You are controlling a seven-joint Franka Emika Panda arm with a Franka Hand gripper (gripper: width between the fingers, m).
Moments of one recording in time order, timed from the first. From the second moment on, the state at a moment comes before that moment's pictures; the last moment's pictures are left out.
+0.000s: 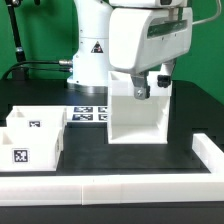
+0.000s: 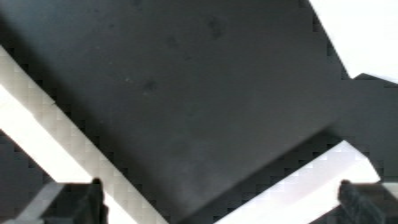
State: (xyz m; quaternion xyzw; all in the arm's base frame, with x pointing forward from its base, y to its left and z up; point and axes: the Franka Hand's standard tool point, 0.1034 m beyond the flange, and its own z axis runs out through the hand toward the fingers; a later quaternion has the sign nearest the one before) arm 0.562 0.054 0.121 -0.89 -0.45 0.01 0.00
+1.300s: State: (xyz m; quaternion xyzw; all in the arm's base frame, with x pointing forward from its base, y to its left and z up) arm 0.496 0.075 0.131 -0.96 -0.29 0.01 0.00
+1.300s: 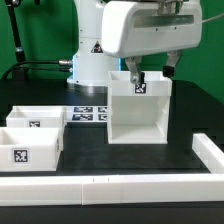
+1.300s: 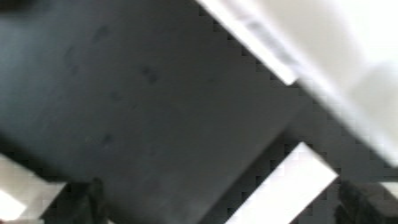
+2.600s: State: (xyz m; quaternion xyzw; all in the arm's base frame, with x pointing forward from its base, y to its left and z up) arm 0.437 0.103 0.117 -1.00 -0.06 0.04 0.02
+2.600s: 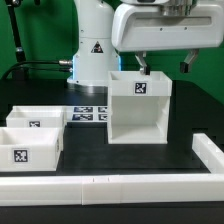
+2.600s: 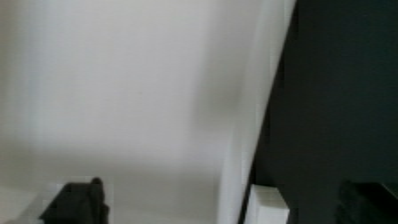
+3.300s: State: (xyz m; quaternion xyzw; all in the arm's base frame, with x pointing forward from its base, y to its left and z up) arm 0.422 0.106 0.099 -1.00 -0.04 0.05 0.03
